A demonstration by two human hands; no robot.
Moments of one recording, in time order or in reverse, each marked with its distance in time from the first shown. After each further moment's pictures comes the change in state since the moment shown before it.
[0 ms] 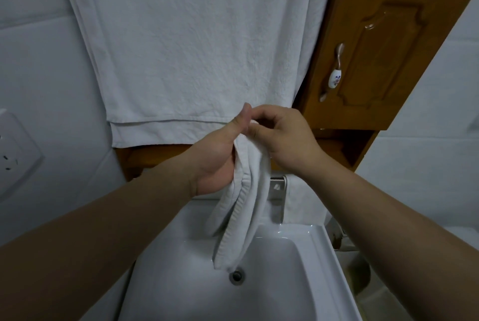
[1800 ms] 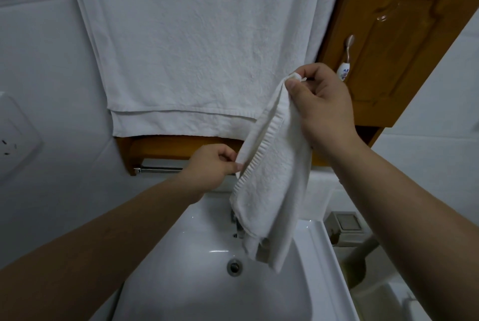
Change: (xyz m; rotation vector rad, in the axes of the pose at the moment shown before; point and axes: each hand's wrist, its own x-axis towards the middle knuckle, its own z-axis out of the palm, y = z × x) left_hand -0.005 -0.050 -0.058 0.775 0.572 -0.058; right_hand 0.006 -0.012 -0.025 0.022 0.362 0.027
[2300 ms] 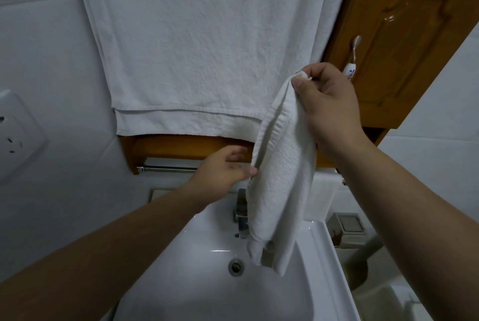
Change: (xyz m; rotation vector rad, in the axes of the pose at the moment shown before) left_hand -0.006 -0.012 0.008 -0.090 -0.121 0.063; right_hand 0.003 -0.002 0.000 0.039 -0.004 0.068
